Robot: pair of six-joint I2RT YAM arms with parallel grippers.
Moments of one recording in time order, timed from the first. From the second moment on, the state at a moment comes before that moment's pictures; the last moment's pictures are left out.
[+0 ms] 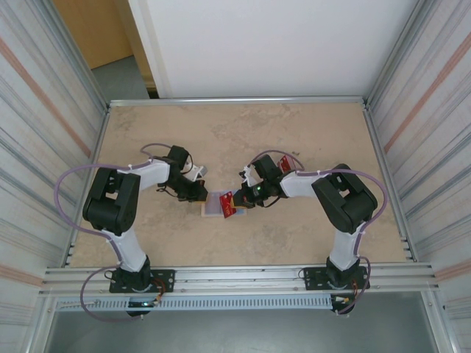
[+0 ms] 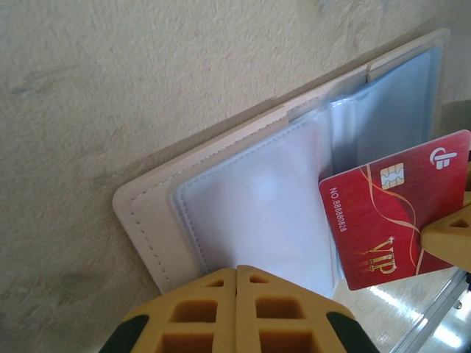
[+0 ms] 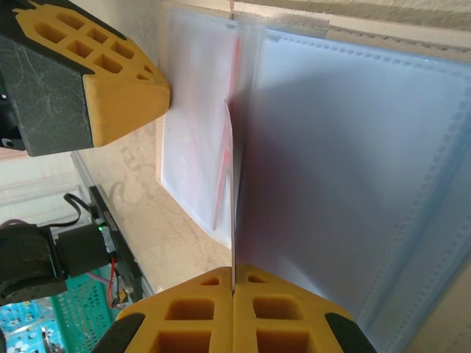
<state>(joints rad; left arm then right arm) -0.31 1.79 0.99 -0.61 0.60 -0.11 0.64 1.85 0.92 -0.06 -0.76 0.67</state>
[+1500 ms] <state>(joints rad) -0.30 1.79 0.99 -0.61 0.60 -0.11 0.63 1.89 0.91 0.02 -0.79 0.68</state>
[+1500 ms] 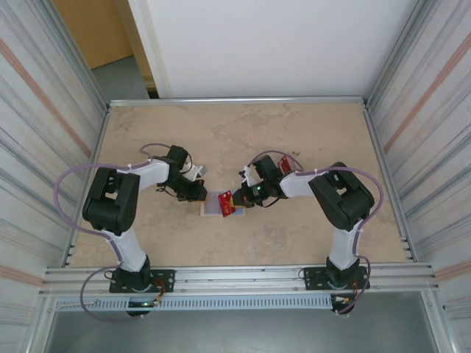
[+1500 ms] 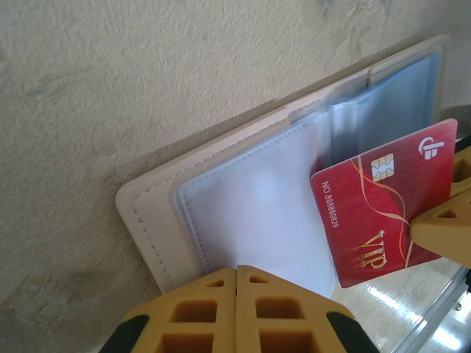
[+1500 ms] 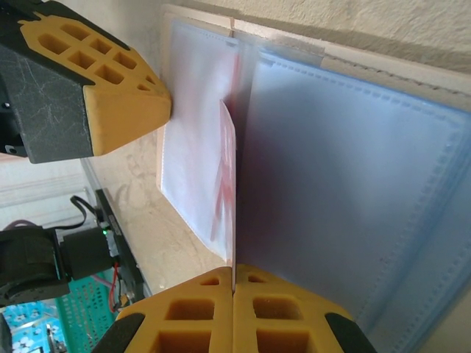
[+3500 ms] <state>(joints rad) -0.29 1.79 0.99 -0.61 0.60 -0.11 0.62 1.90 0.89 0.09 -0.81 0.78</state>
